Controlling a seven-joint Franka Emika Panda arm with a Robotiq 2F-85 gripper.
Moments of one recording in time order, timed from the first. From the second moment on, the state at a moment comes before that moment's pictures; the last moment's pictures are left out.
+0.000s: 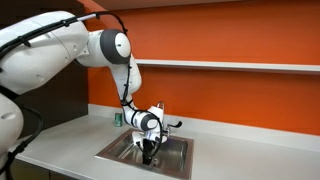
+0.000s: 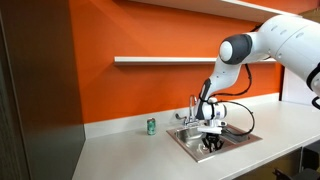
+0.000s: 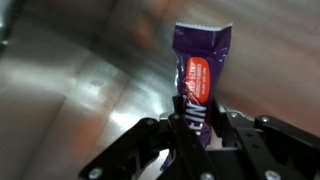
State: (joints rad) arm -0.07 0.87 -0.15 -1.85 0.28 2.47 0.54
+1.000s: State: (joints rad) arm -0.03 0.82 -0.20 -1.83 0.23 2.46 0.54
